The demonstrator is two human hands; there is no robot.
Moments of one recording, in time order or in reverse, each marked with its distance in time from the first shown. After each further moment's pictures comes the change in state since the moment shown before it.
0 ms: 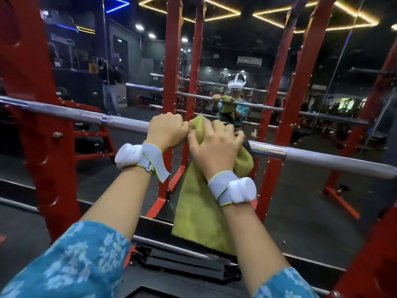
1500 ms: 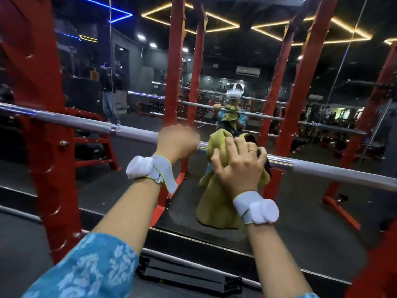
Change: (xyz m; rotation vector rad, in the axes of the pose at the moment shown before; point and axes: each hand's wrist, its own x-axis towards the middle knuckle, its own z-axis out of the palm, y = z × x) left_hand -0.003 0.001 -0.003 -0.016 0.003 0.015; right_hand -0.011 0.040 0.002 -0.051 0.198 -0.134
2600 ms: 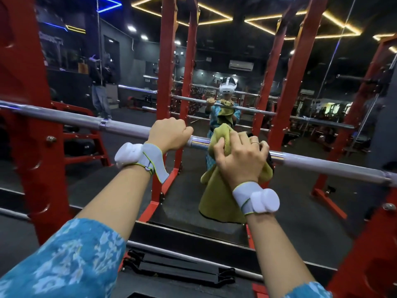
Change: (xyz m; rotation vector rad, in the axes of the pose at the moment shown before) left_hand 0.009 -0.003 -0.004 0.030 -0.122 0.076; right_hand 0.009 0.012 -0.004 -0.088 0.004 0.094
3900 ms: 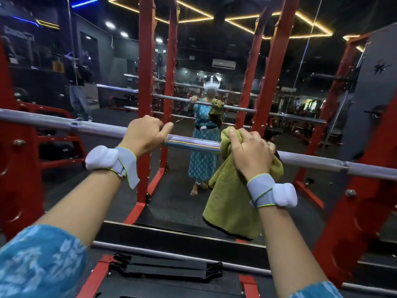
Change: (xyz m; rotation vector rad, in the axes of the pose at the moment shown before) left_hand -0.006 -0.003 0.010 -0.163 0.270 0.117; right_hand 0.034 0.061 -0.048 0.076 -0.591 0.244
